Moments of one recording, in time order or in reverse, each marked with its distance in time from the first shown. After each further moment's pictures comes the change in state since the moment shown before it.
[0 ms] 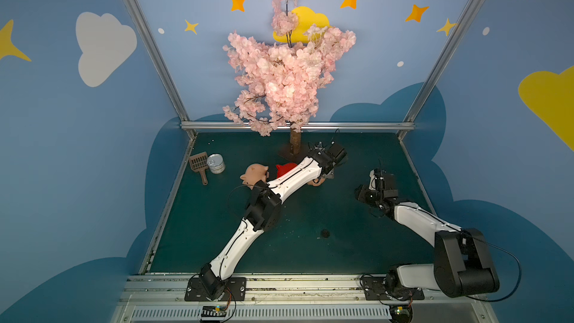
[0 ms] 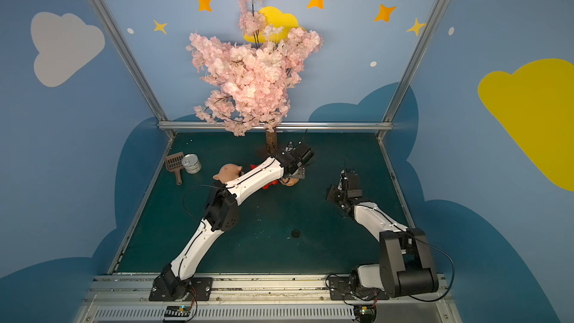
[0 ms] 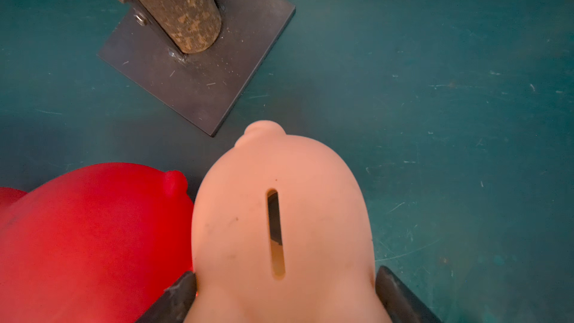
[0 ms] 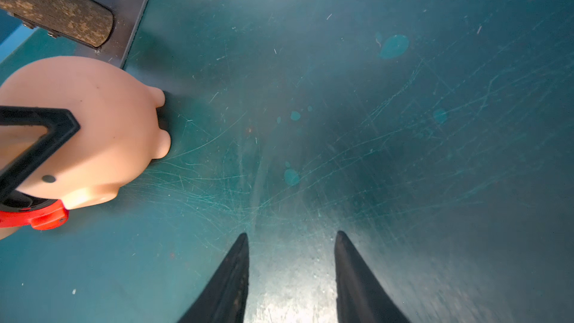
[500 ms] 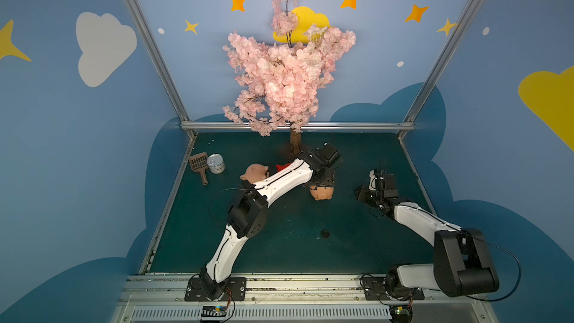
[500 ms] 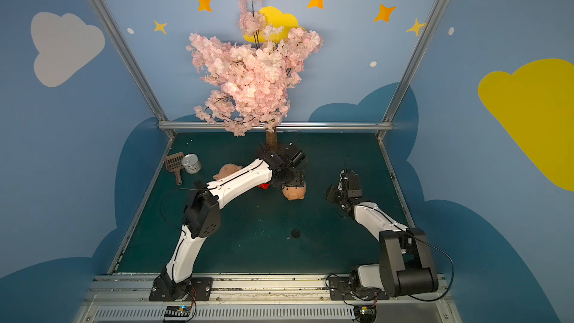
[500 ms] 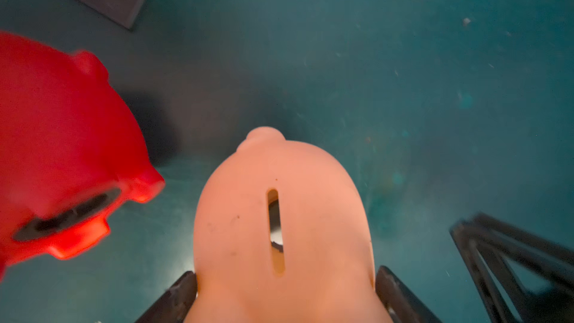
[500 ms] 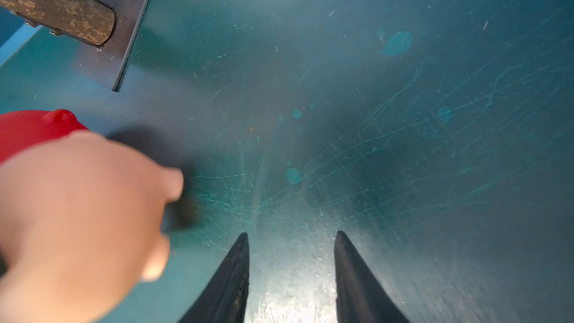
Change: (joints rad) left arm -0.002 -0.307 -0.420 0.145 0.356 0.002; right arm -0.001 0.002 0.000 0.000 -0.017 0.001
